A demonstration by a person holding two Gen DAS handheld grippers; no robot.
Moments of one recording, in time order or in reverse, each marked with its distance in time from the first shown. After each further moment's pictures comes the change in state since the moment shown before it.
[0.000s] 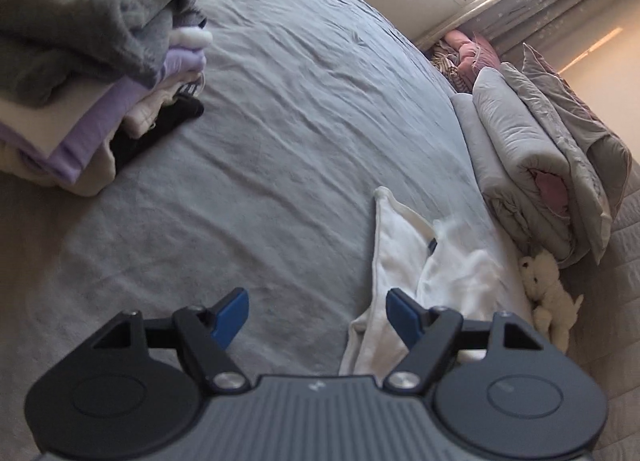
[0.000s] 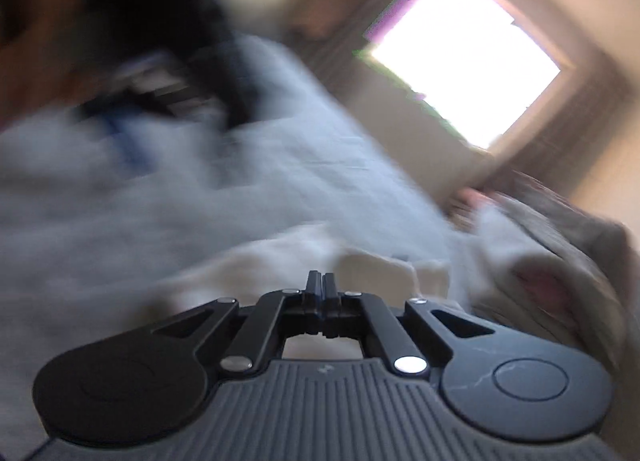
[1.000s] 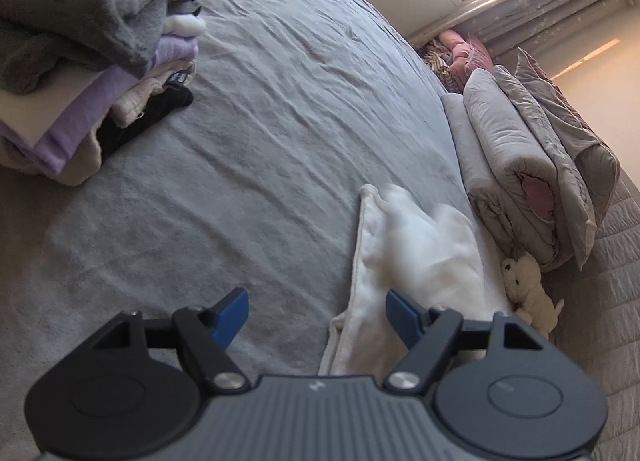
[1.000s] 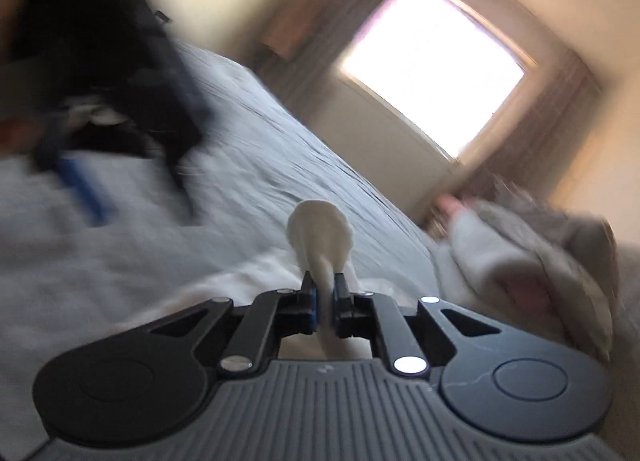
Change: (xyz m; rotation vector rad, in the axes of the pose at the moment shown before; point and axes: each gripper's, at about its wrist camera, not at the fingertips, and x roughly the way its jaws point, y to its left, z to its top) left arm 0.001 0.002 0.003 -0.034 0.023 -0.046; right arm 0.011 -0.023 -0.002 0.057 -0.086 -0.089
